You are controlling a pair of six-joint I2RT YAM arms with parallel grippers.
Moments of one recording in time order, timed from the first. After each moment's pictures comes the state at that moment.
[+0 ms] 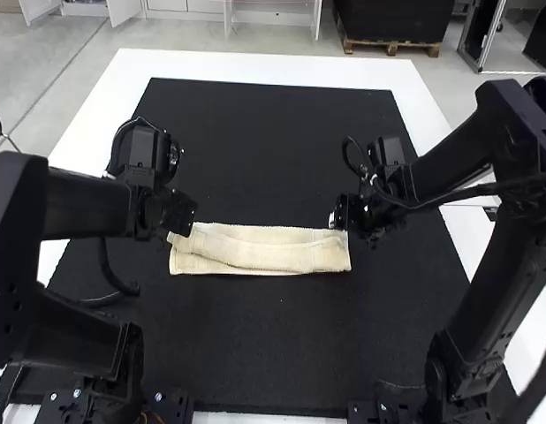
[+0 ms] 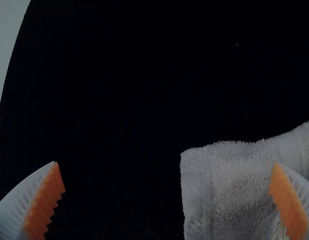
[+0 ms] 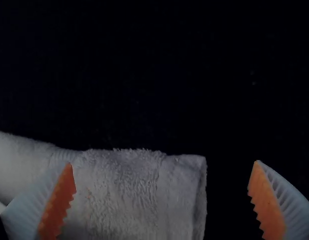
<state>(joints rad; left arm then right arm) -0.08 1.13 0.38 0.09 -0.21 0.25 0.27 1.61 0.66 0.04 -0.15 0.25</state>
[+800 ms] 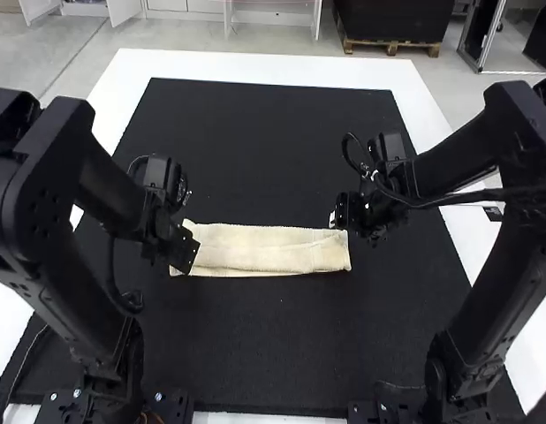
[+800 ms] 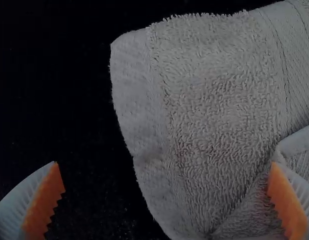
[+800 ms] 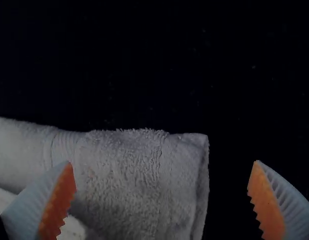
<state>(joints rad) -0.08 1.37 0.37 0.07 -0.20 0.28 0.27 1.58 0.66 -0.03 -0.15 0.26</state>
